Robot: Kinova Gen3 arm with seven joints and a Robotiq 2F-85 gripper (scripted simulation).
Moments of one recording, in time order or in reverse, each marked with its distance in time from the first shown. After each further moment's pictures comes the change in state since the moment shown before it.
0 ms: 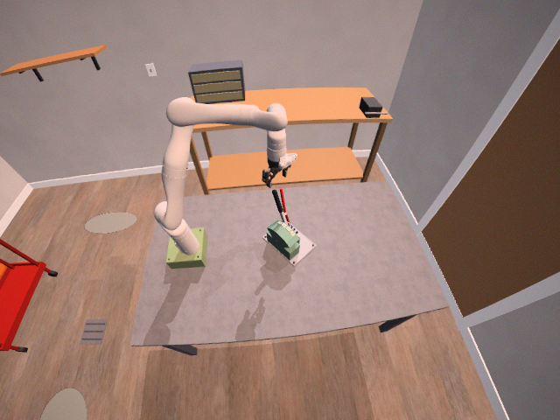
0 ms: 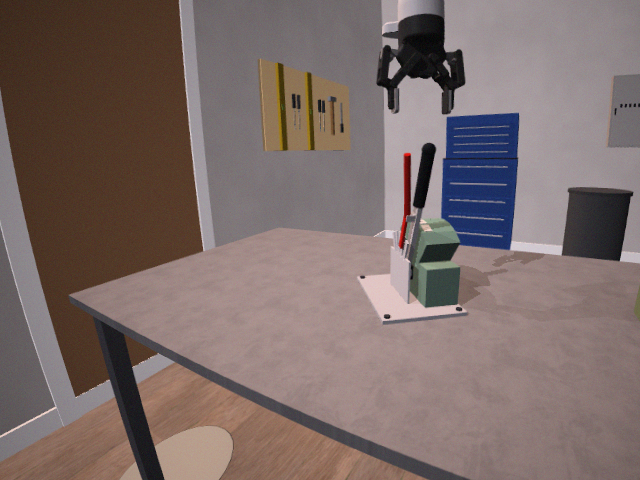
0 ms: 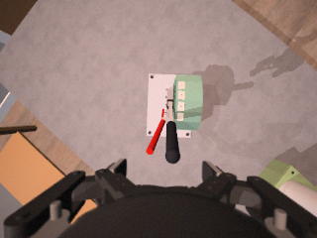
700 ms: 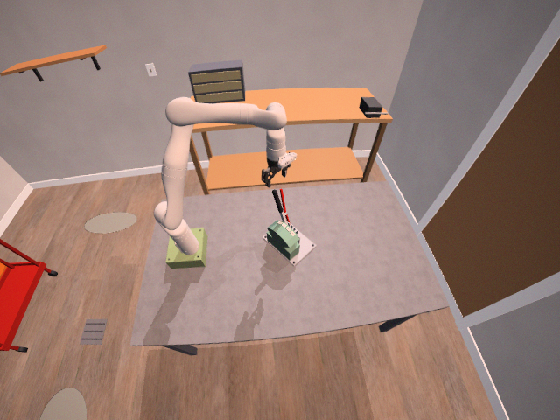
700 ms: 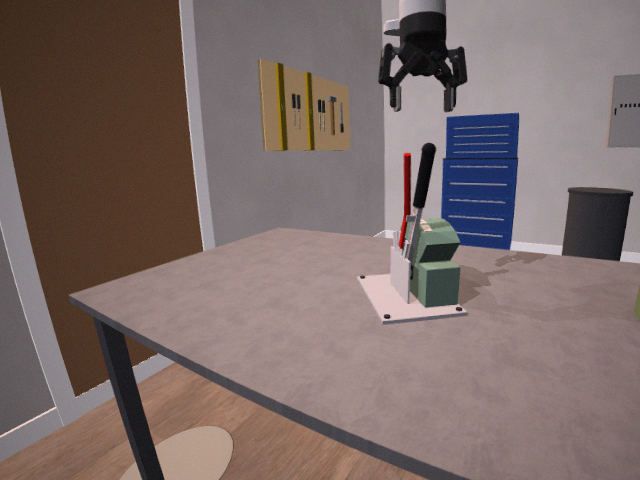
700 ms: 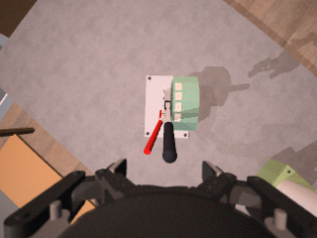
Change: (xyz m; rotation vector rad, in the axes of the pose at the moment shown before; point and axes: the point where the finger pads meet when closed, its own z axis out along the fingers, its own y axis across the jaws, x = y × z) arm 0.000 0.004 -0.004 -0.012 0.010 0.008
